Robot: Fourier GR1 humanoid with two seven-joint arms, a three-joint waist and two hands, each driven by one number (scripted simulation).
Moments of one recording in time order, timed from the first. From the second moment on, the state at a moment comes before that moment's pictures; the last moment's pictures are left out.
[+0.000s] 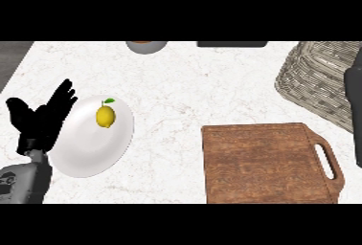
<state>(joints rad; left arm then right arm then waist) -0.22 0.24 0.18 -1.40 0.03 -0.07 0.23 -0.85 -0.39 -0.18 -1.28 0.94 -0.19 0.71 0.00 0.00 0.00</state>
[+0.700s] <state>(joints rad) -0.24 0.24 0.18 -1.39 0.03 -0.07 0.24 -0.78 -0.45 -0.35 -1.01 0.84 -0.45 0.47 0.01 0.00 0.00</state>
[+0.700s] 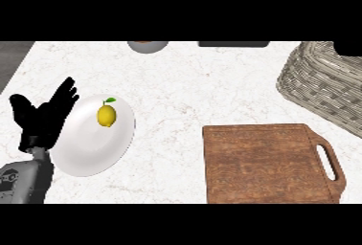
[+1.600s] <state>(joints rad) -0.20 0.24 0.19 -1.40 0.03 -0.08 0.22 -0.81 -0.54 -0.58 -0.92 0.52 -0.58 0.24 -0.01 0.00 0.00</state>
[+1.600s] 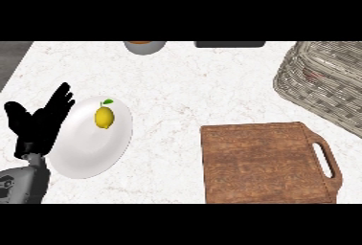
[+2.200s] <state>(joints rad) -0.18 0.25 0.20 -1.42 0.03 -0.08 0.22 -0.41 -0.68 -0.83 -1.18 0.16 -0.19 0.23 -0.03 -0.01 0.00</state>
